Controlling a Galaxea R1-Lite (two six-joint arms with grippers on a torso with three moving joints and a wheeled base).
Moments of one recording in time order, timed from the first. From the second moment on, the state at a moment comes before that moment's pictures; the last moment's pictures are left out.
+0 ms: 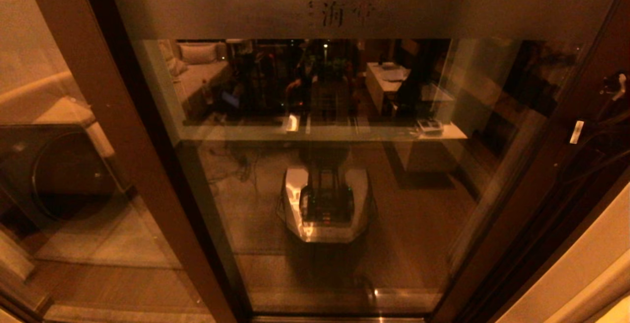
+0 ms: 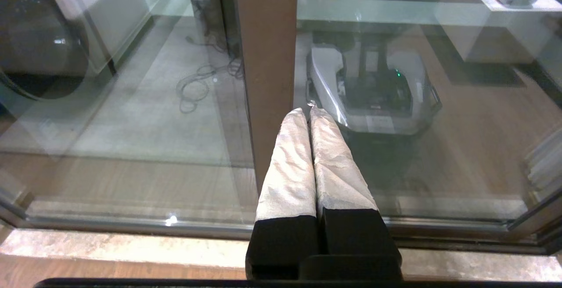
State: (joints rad) left arm 0.00 0.00 -0.02 0.06 0.00 0.00; right arm -0.35 1.81 -1.13 -0.45 -0.14 0.00
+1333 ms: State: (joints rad) left arm 0.00 0.00 -0.02 0.06 0.00 0.00; right arm -0.40 1.75 -1.10 -0.50 -0.12 0.00
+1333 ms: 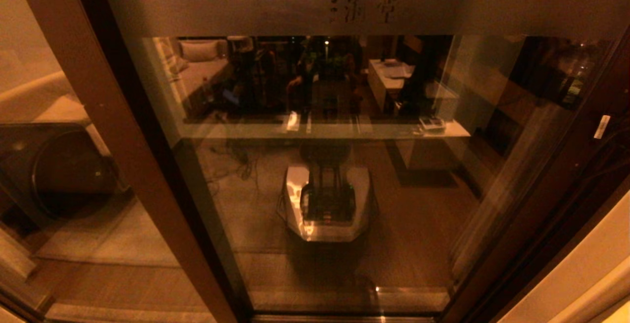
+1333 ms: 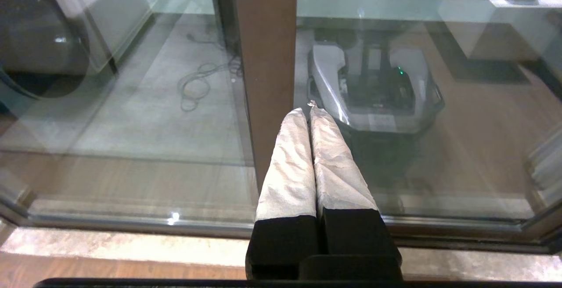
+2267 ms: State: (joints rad) left arm 0.00 0.00 -0.02 0.06 0.00 0.00; right arm -0.40 1.68 -1.09 -0.38 -0.05 -0.01
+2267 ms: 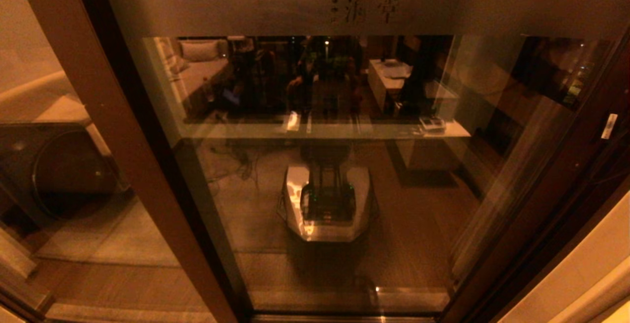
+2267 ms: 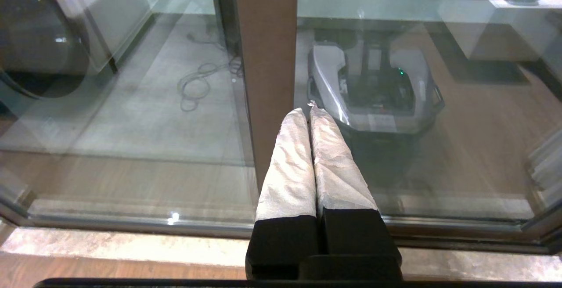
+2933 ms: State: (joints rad) left arm 0.00 0.00 -0.02 0.06 0.00 0.00; right arm -0.43 1.75 -1.13 -0.38 -0.05 -0.02
